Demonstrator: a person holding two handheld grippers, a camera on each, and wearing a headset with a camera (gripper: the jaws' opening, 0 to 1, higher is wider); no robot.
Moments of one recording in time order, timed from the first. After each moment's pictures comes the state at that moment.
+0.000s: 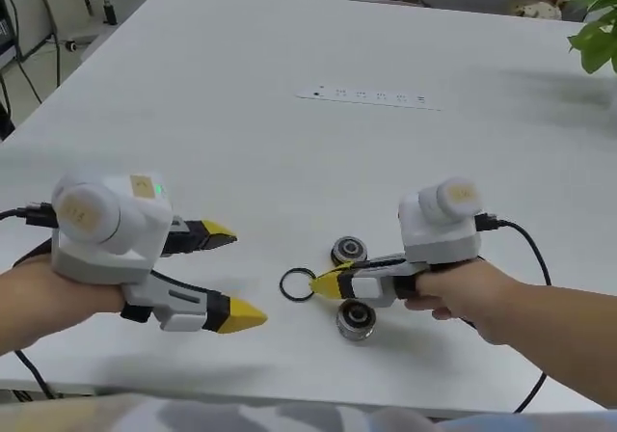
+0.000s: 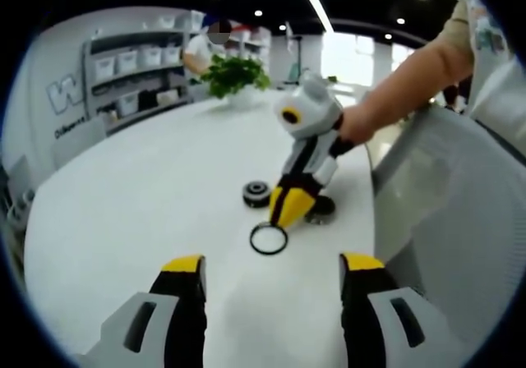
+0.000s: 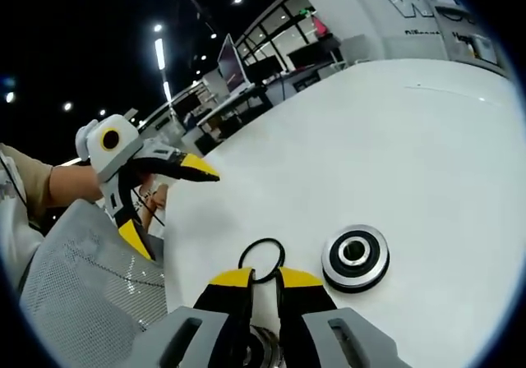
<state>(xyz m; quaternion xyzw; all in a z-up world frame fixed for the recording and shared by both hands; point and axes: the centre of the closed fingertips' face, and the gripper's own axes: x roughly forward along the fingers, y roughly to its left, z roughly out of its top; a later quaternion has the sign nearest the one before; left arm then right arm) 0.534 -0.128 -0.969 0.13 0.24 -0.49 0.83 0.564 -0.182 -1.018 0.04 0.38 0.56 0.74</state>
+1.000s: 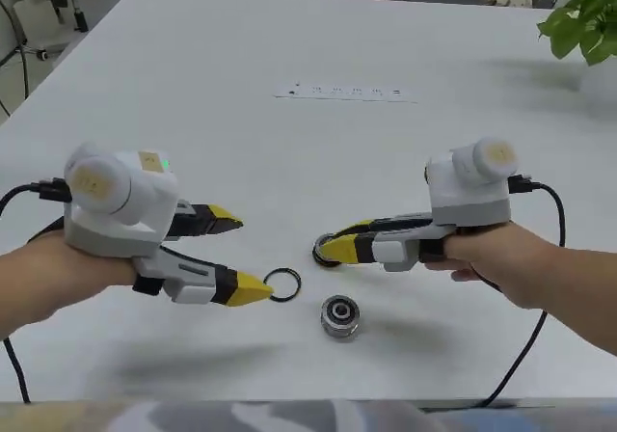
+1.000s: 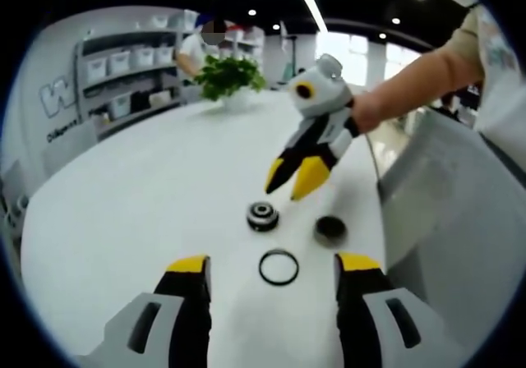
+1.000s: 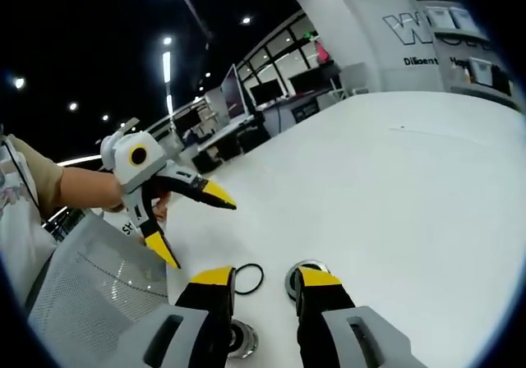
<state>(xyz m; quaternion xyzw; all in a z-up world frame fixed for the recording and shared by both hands) 0.565 -0.154 -0.958 0.13 0.25 -0.50 0.82 0.588 -0.220 -0.967 0.04 0.31 0.55 0.77</state>
